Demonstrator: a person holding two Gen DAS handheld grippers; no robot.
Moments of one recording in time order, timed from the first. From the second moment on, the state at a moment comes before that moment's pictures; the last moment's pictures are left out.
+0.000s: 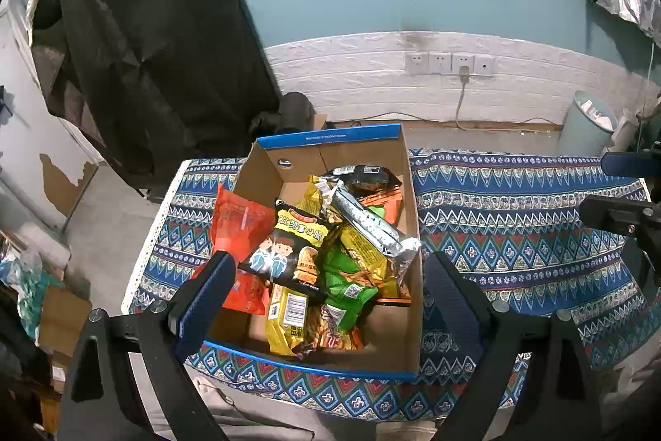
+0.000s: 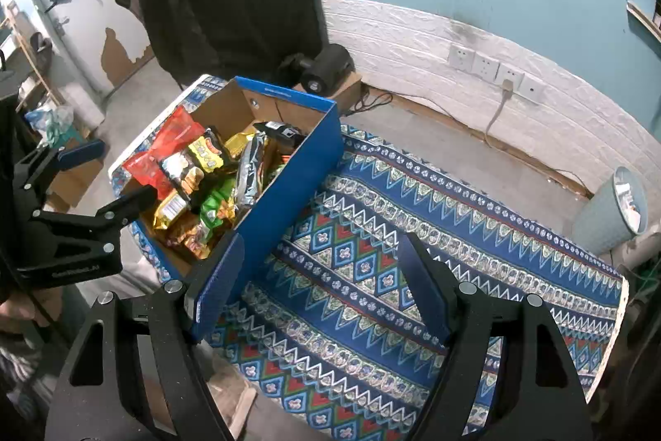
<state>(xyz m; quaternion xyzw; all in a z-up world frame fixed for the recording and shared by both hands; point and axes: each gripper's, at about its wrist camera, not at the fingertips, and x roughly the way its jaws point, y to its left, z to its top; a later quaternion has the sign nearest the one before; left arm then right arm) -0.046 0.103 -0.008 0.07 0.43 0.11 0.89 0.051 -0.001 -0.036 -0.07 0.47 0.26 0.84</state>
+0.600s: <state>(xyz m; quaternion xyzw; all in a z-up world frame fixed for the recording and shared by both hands) -0.045 0.104 -0.009 0.07 0.44 0.11 0.89 0.051 0.000 -0.036 -0.07 0.47 0.26 0.84</state>
